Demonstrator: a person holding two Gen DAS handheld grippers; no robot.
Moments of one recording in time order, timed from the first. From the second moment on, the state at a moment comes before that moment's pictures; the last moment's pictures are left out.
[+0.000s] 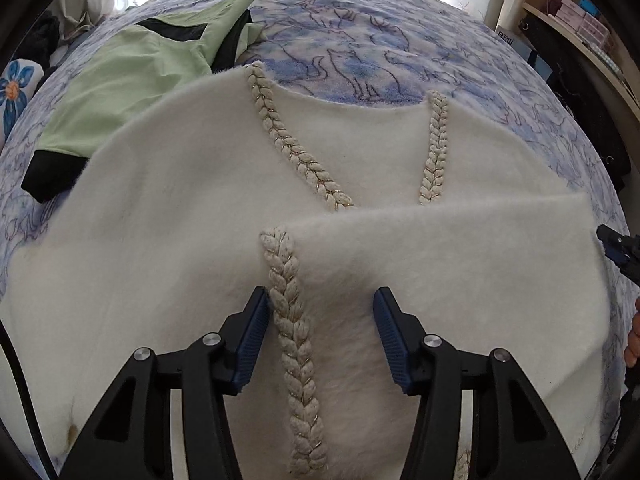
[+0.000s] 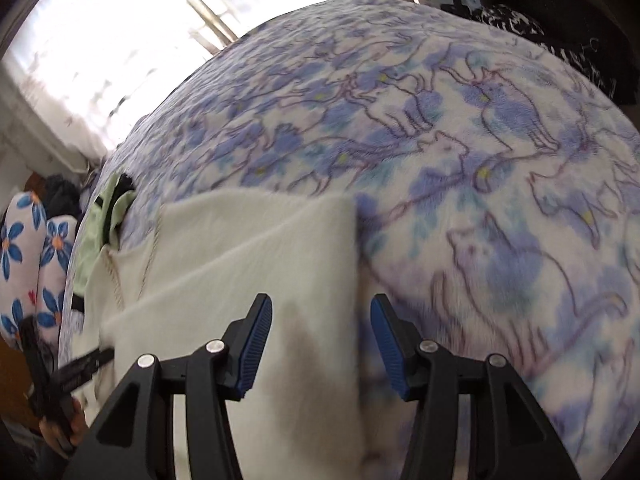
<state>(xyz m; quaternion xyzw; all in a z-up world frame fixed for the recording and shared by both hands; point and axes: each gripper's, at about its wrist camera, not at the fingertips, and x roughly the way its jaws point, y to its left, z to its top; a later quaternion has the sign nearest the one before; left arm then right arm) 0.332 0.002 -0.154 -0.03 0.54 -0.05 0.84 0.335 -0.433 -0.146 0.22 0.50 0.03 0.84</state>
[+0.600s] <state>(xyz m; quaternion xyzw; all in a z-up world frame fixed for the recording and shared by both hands) 0.315 0.041 -0.109 -0.06 0.43 0.03 0.90 0.357 -0.421 -0.158 0.23 0.51 0.08 0.82</state>
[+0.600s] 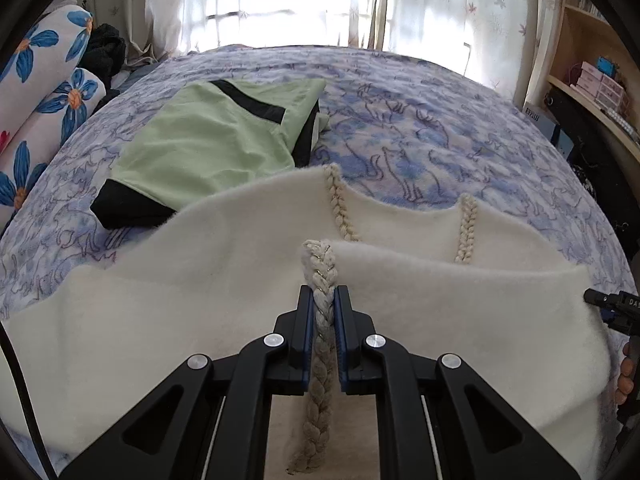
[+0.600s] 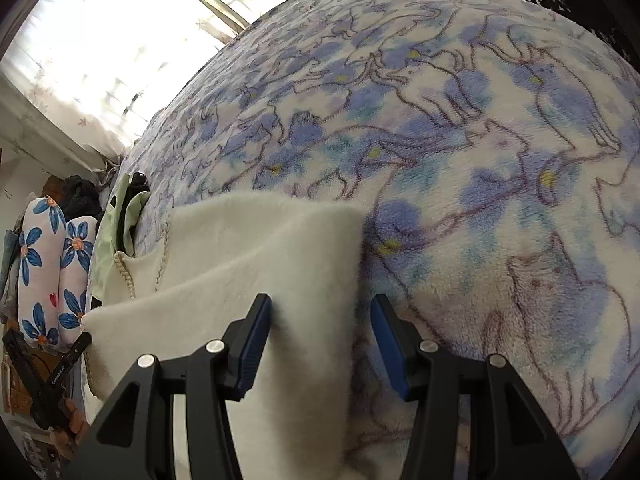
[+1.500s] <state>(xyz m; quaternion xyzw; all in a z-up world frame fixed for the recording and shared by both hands) 0.311 0.043 -0.156 -0.05 0.50 0.06 0.87 0.339 -0.395 -0.131 0.13 0.51 0.06 0.85</state>
